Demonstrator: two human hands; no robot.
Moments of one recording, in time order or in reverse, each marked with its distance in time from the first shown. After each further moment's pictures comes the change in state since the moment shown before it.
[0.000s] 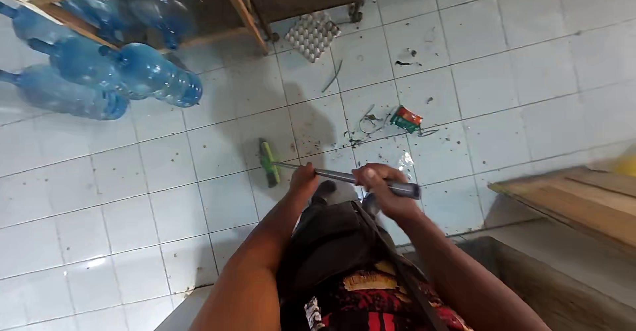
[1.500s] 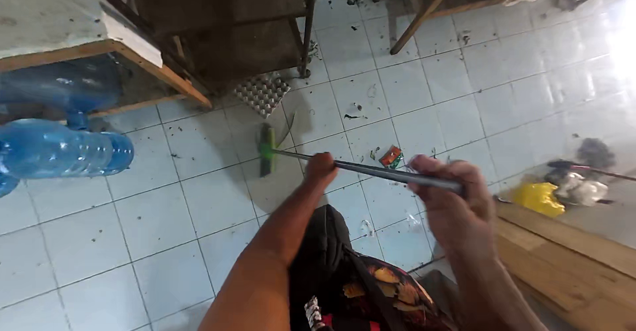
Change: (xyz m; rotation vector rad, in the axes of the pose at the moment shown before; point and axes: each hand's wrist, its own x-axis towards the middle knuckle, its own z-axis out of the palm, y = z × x) left_hand 0.248 0.323 -0.187 -0.002 -0.009 0.322; right_hand 0.257 -0.139 -0.234 -0.003 0.399 0.008
